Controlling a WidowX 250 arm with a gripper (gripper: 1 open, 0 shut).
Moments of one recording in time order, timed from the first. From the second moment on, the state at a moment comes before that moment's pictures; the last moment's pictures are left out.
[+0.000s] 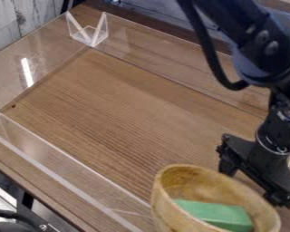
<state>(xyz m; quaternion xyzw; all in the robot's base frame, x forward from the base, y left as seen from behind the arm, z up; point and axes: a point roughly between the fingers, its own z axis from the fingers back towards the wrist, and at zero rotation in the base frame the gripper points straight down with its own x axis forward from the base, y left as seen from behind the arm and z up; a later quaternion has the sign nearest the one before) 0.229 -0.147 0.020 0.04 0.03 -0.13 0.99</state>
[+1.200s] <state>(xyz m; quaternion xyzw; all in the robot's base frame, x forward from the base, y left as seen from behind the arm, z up) 0.215 -0.142 0.055 0.07 0.01 -0.26 0.96</state>
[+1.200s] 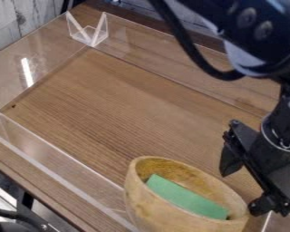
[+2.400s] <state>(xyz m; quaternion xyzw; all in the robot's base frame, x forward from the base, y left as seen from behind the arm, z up) 0.212 -0.120 0.069 0.07 0.02 -0.39 0.92</state>
